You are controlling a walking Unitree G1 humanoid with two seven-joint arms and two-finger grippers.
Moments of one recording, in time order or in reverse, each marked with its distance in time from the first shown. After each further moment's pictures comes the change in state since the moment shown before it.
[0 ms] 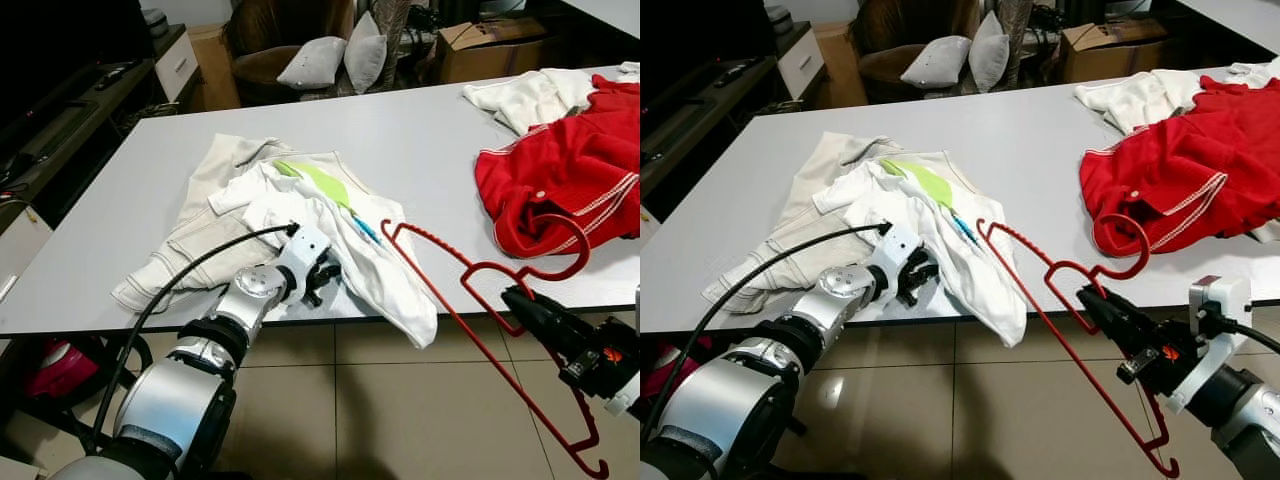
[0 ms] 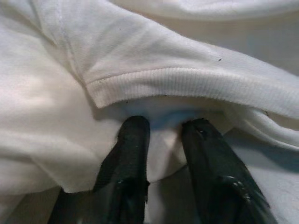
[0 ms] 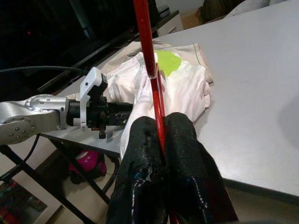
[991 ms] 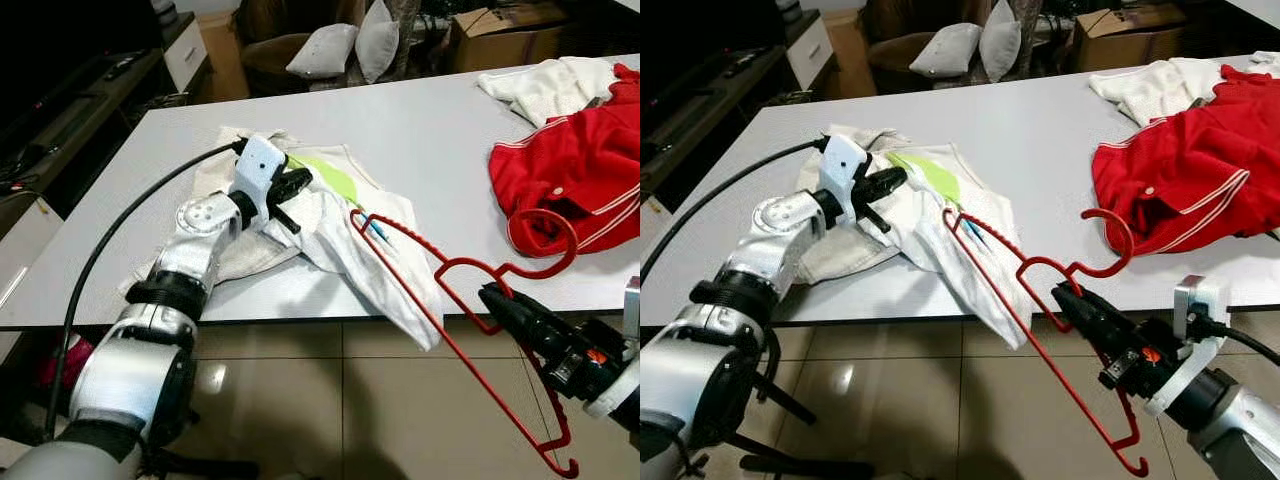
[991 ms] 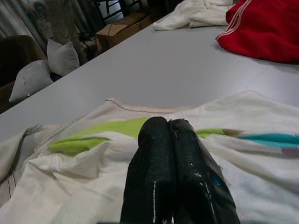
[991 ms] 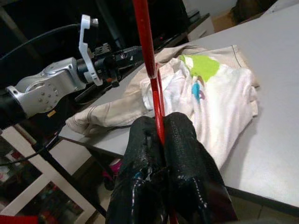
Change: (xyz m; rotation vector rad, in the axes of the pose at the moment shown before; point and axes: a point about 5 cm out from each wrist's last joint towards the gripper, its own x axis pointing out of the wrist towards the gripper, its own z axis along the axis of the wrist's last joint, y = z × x) left arm -0.047 0.068 0.074 0.061 -0.357 0.072; right arm 0.008 0.021 0.002 0.070 -0.073 0.105
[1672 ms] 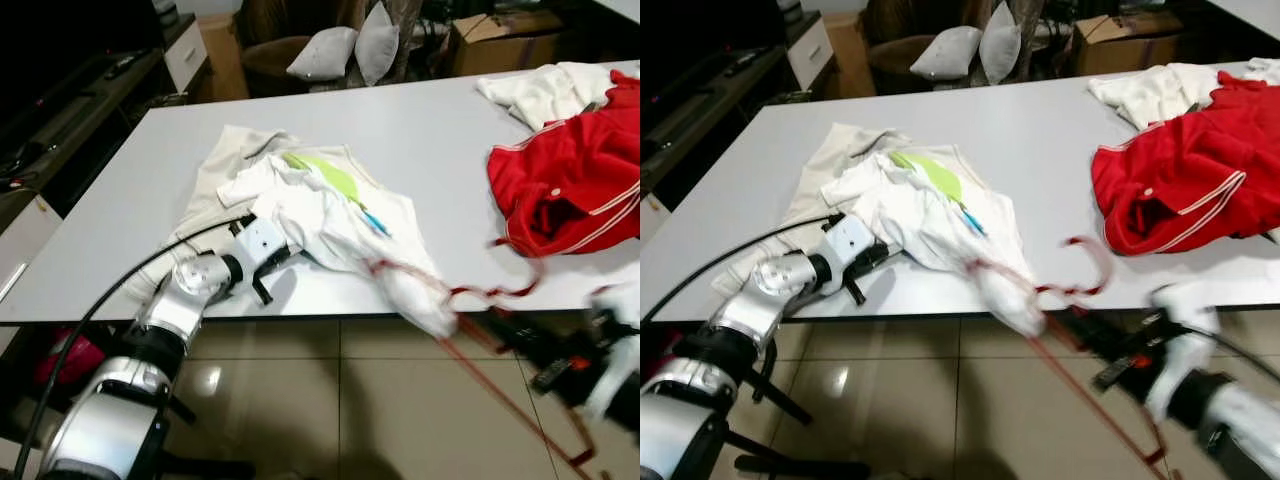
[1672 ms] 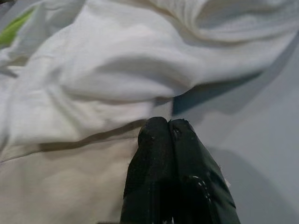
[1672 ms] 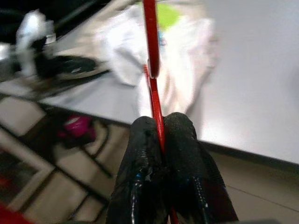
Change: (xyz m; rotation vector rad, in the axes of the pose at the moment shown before) left arm -0.033 -0.026 -0.074 0.197 0.328 -0.078; right arm -0.006 -0.023 -0.011 -0.108 0.238 -0.162
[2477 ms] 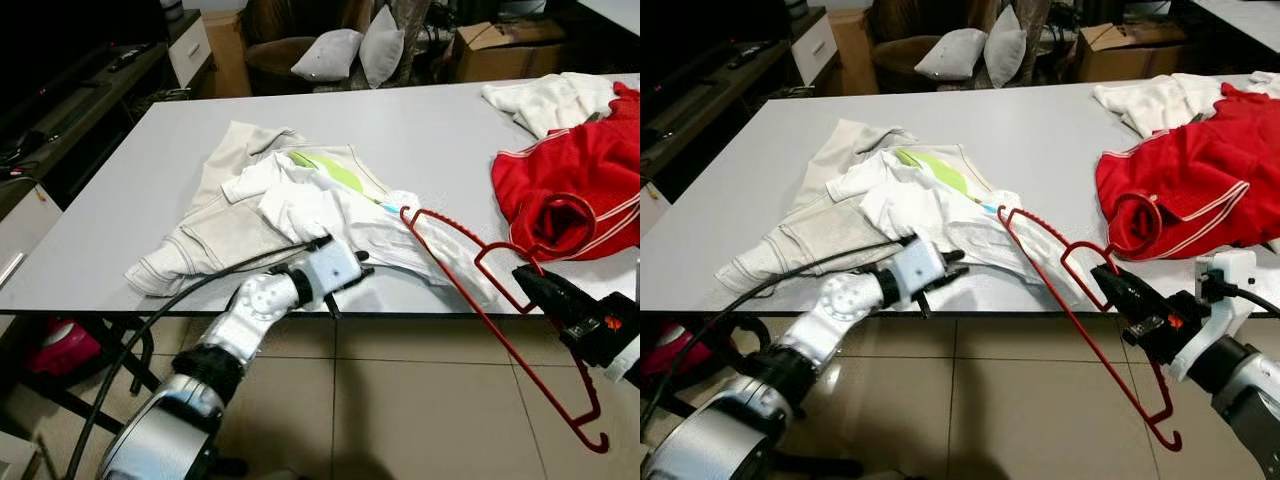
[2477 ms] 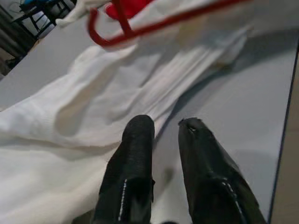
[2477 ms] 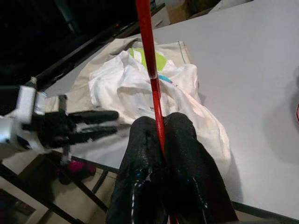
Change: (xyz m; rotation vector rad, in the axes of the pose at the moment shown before) left arm 0.037 -0.073 0.051 0.153 -0.295 -0.160; right arm 0.005 -0.022 0.016 0.085 -0.149 -0.034
